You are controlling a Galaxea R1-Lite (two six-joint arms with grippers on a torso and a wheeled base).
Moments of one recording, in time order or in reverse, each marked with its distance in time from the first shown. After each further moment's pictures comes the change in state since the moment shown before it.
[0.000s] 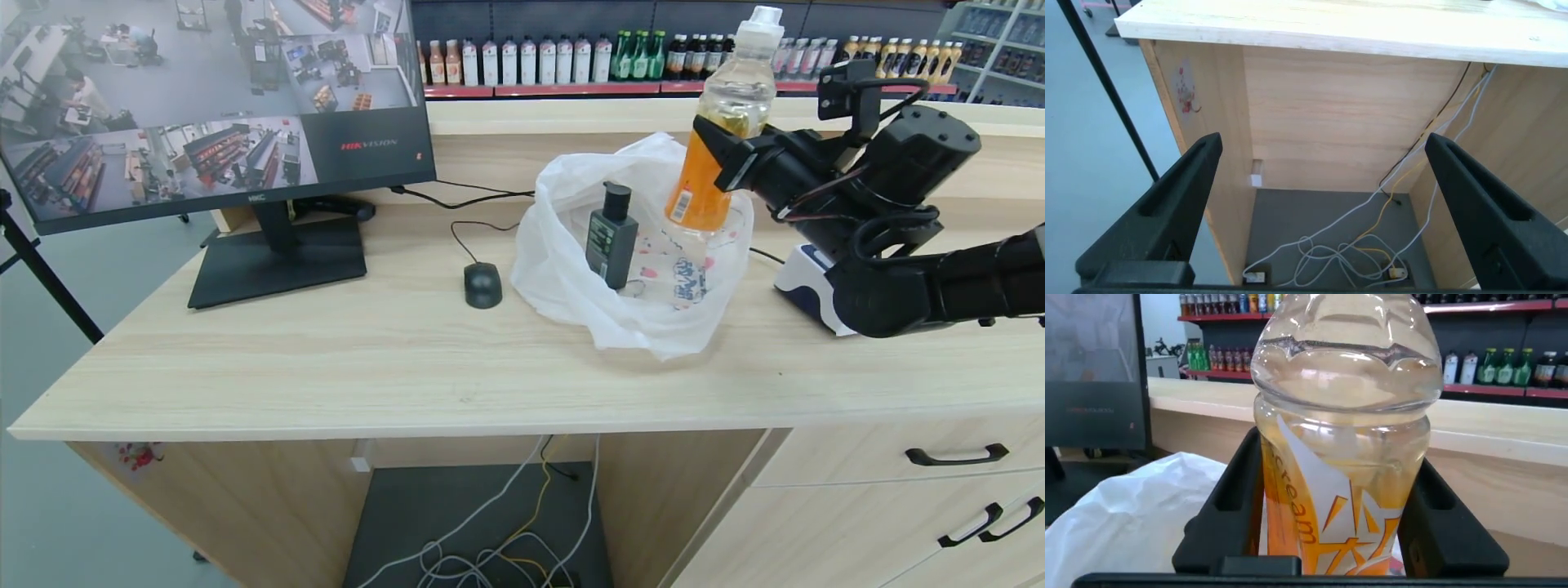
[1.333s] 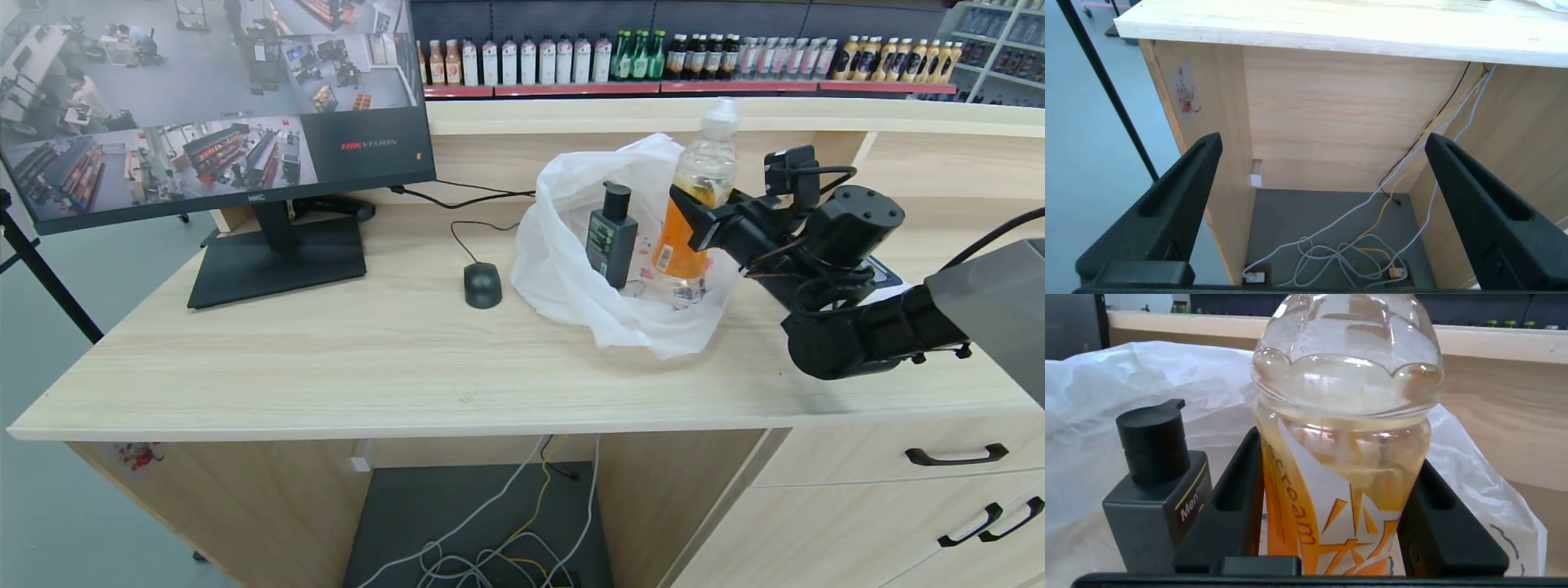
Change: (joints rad) left arm -0.001 0.000 0.000 0.000 0.000 0.000; right arm -0.009 0.151 0.061 -0.147 0.003 -0.061
